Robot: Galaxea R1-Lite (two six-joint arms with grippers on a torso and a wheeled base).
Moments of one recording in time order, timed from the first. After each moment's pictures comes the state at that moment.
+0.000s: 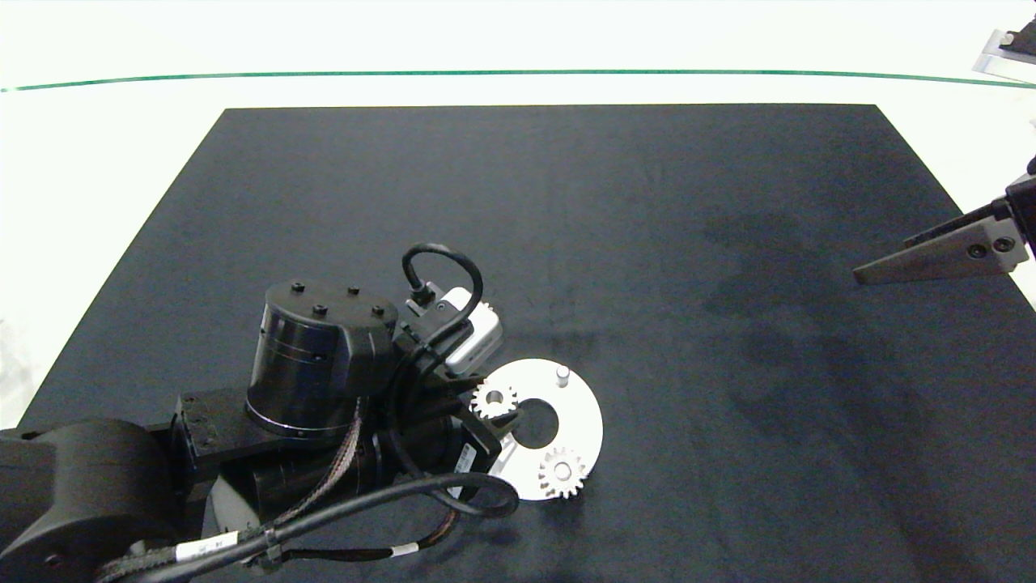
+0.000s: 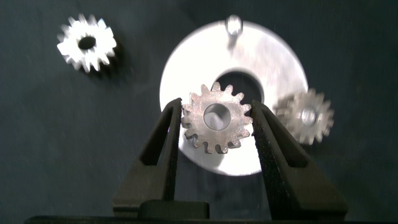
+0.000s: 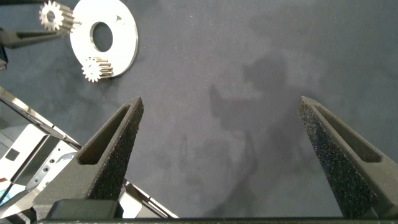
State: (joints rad) left arm -0.79 1.59 -0.76 -0.40 0.12 0.19; right arm 0.14 1.54 -1.83 1.04 0.34 -0.27
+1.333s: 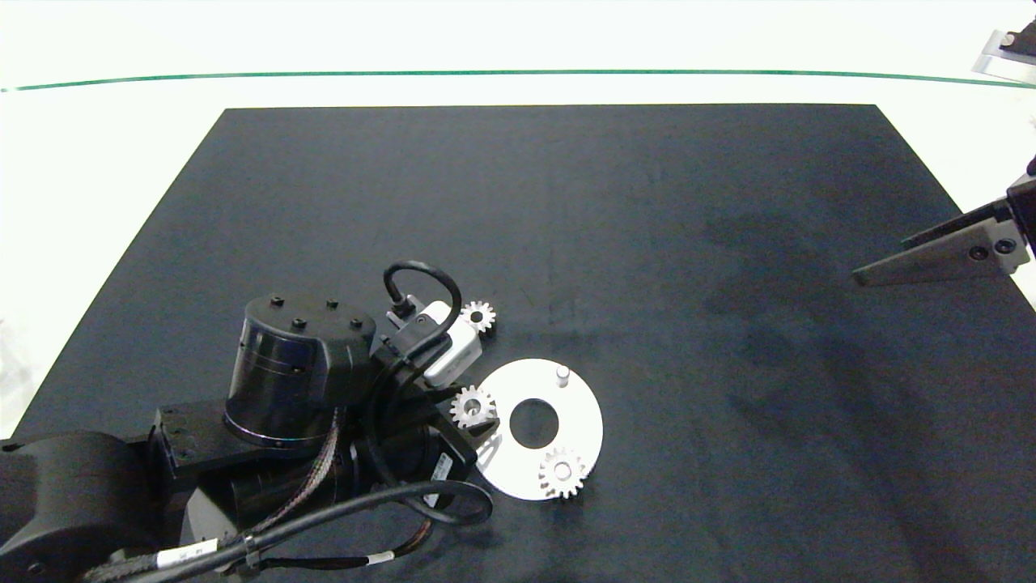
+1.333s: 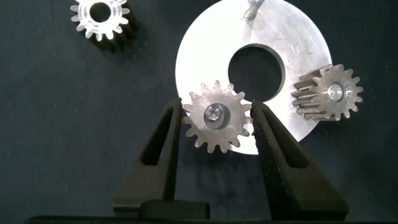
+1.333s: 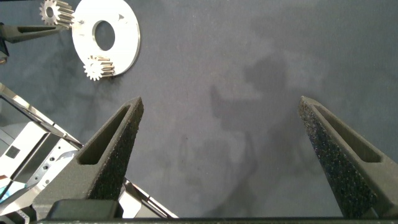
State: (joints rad) left arm -0.76 1.57 -0.71 -0.40 0.12 0.21; right arm 0.14 1.54 -1.83 1.04 0.35 -0.28
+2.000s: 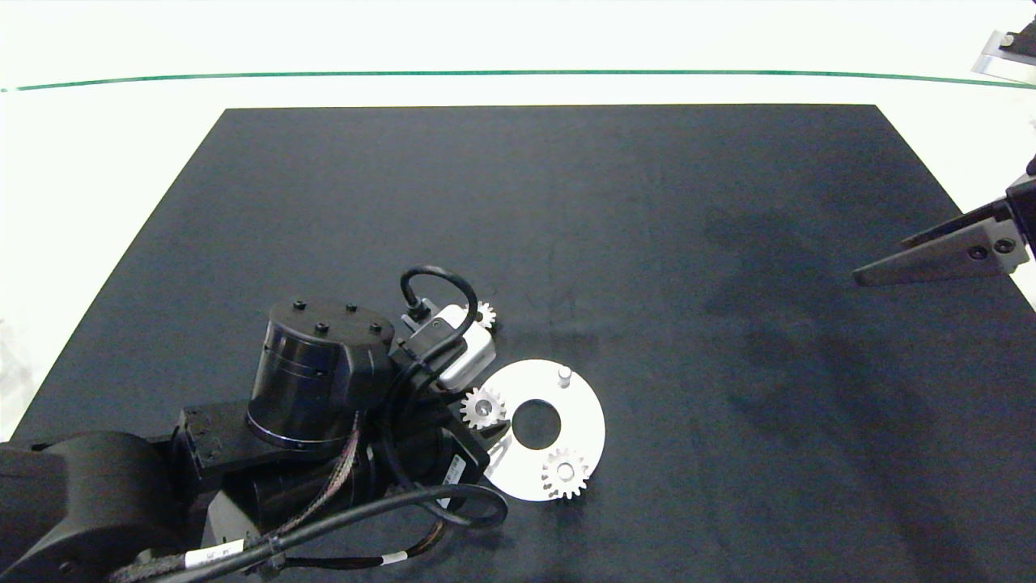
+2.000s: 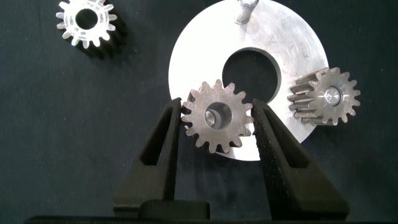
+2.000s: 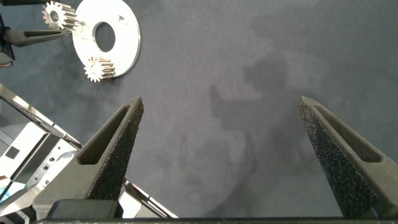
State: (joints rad) left arm -0.77 1.60 -0.73 -0.41 0.12 0.21; right arm 0.13 1.54 -1.83 1.04 0.35 -0.28
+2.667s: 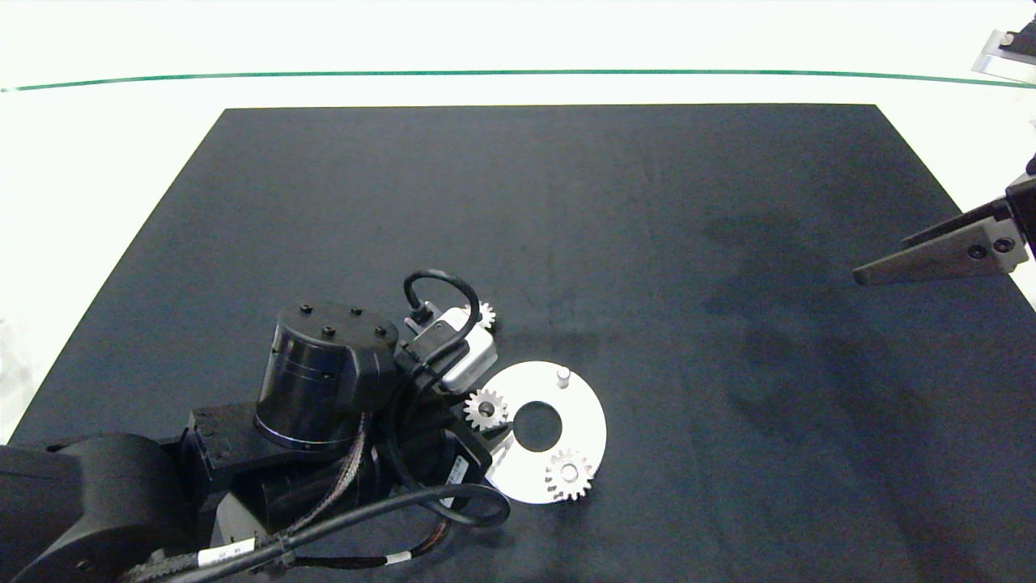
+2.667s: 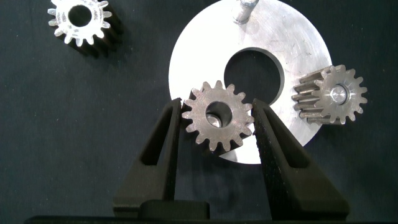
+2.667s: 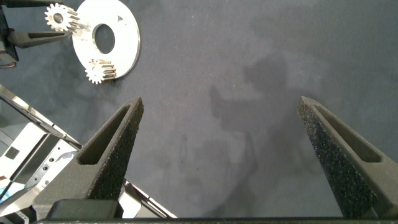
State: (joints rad) left arm -0.77 1.61 -0.72 -0.43 0.12 0.21; right arm 0.13 1.54 -1.83 1.04 0.35 -0.28
